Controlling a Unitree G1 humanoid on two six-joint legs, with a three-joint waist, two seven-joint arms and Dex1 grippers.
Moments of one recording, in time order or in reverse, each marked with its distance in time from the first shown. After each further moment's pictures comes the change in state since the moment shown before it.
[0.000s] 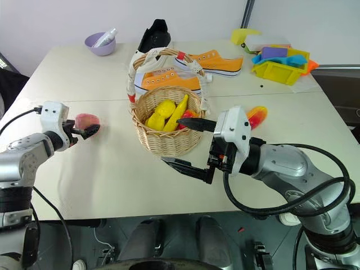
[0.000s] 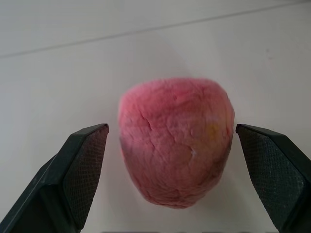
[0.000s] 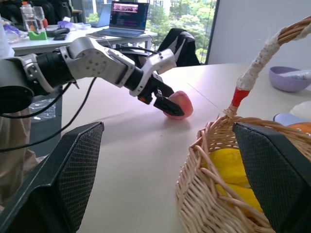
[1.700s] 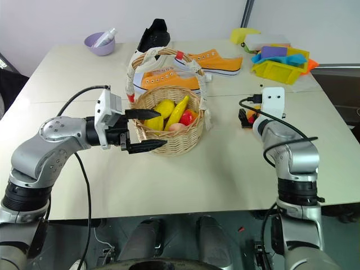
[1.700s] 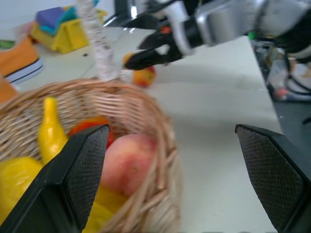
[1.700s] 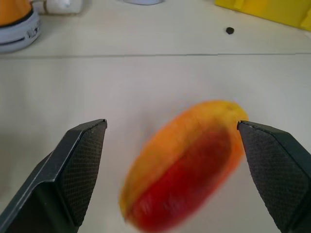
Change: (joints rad) left arm -0.100 -0.024 -0.284 -0.475 -0.254 -0.173 -0.533; right arm -0.297 0.285 -0.144 0.734 -0.545 0.317 -0.693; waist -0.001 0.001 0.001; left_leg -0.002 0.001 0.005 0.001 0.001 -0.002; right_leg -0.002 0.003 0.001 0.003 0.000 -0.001
